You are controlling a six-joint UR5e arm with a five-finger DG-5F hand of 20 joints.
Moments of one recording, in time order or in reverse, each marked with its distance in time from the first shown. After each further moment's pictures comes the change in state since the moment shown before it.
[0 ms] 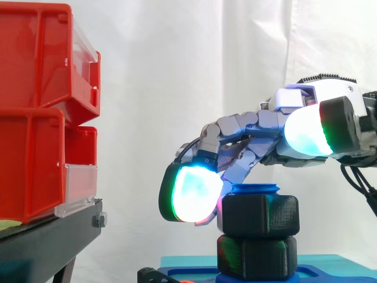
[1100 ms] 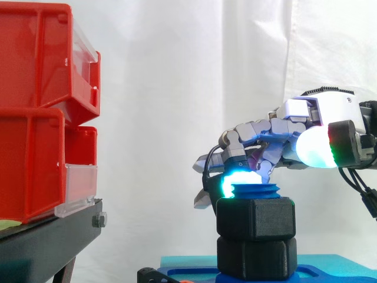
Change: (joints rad) arm -0.079 0.000 0.000 -0.001 -0.102 0.000
